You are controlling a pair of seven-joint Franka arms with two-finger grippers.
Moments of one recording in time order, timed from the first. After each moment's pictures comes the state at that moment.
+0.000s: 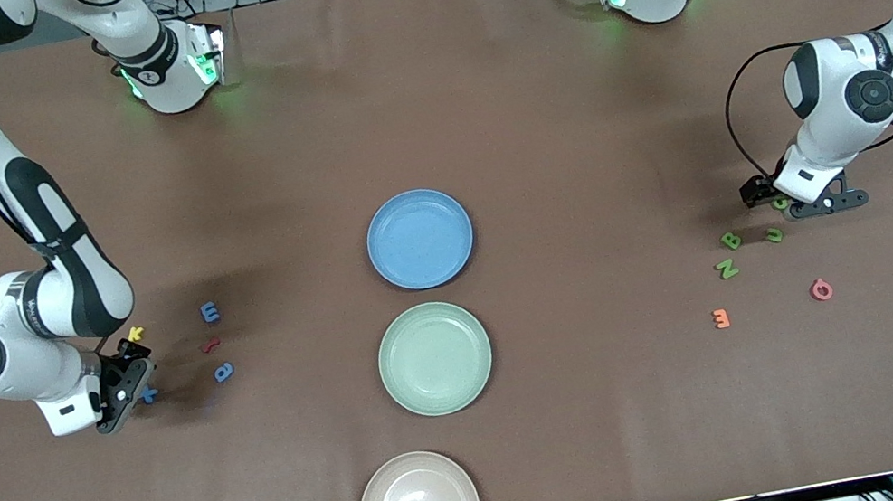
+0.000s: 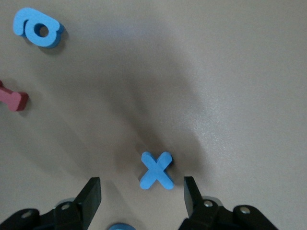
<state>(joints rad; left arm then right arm) 0.30 0.40 -0.14 -2.34 0.31 2.74 -0.10 -0.04 0.65 -0.08 -1.80 0.04 2.43 -1.13</state>
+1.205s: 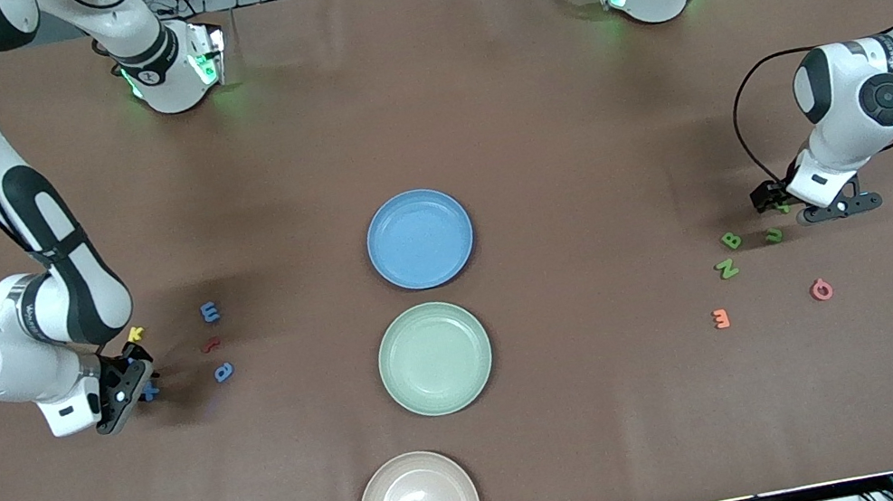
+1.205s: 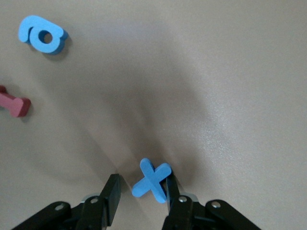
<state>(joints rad) 0.33 0.42 -0.14 -2.30 0.31 2.74 -0.10 -0.04 0.67 -0.09 -1.79 0.16 2.44 -1.23</state>
